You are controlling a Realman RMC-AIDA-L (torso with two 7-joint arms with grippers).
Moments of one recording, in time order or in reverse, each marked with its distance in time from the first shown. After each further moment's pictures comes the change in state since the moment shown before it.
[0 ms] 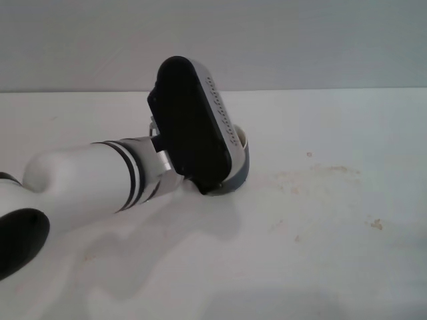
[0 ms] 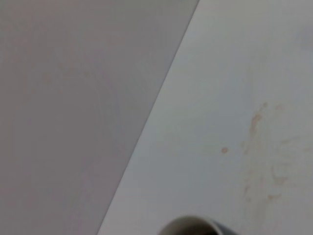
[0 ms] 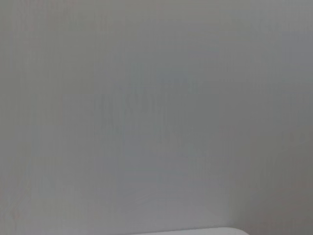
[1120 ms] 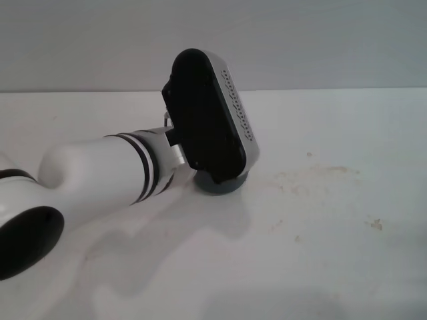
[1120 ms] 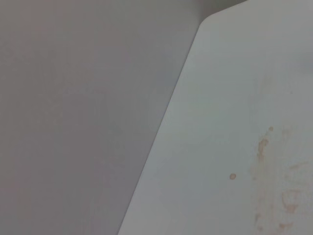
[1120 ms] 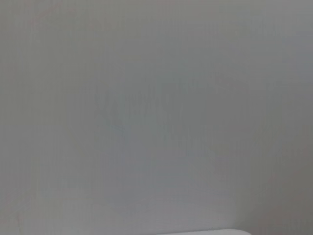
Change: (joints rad) left arm -0.038 0.000 0.014 0.039 -0.001 0.070 -0.001; right arm 0.008 0.000 0.000 0.003 -0.002 0.004 0.000
